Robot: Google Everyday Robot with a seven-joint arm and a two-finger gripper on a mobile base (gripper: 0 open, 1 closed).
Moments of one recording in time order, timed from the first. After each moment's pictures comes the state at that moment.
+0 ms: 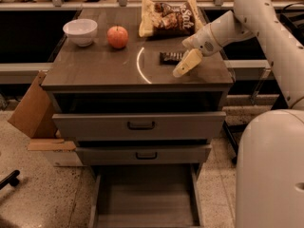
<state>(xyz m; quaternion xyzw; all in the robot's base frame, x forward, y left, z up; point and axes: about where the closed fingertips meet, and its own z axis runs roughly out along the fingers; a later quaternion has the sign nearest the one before) 0.738 -0.110 0.829 -0.55 0.73 0.23 0.33</state>
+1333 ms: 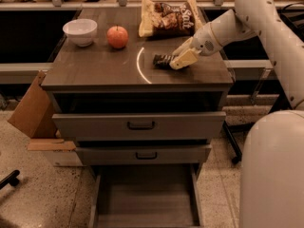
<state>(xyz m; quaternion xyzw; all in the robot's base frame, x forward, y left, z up) 0.727 -0.106 0.839 -0.55 0.73 0.24 0.33</state>
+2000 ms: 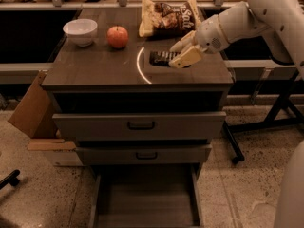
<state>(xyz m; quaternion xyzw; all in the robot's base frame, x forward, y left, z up) 0.673 -0.089 0.885 -0.60 0.67 0.24 0.37</state>
